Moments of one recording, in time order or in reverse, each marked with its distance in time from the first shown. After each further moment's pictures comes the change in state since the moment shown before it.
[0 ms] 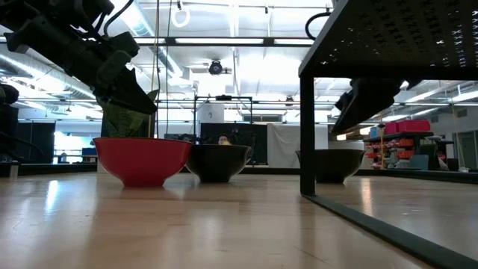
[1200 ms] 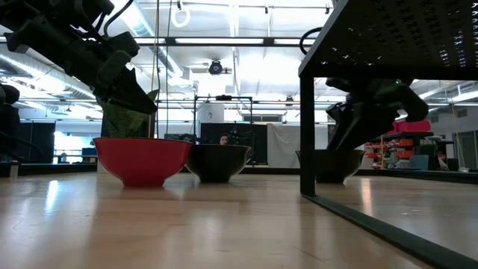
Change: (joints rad) left arm 0.000 0.000 0.000 0.000 0.000 0.003; right arm 0.037 0.135 -0.010 0.077 0.089 -0.197
